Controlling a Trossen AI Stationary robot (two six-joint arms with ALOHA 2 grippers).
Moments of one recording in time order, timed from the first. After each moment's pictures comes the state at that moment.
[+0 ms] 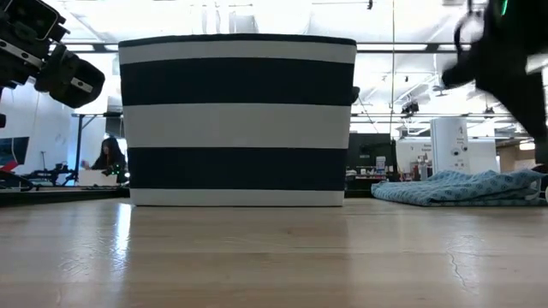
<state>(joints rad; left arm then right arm) -0.02 0.00 0.07 -0.16 0.57 -0.23 0.43 1.61 1.15 -1.39 -0.07 2.01</state>
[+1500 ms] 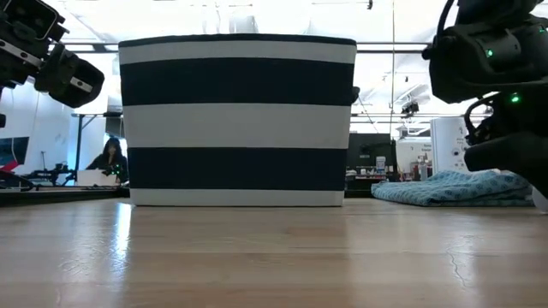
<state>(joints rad) -0.03 0.00 0.07 -0.16 0.57 -0.23 0.29 1.56 0.72 -1.02 -0.13 1.75</state>
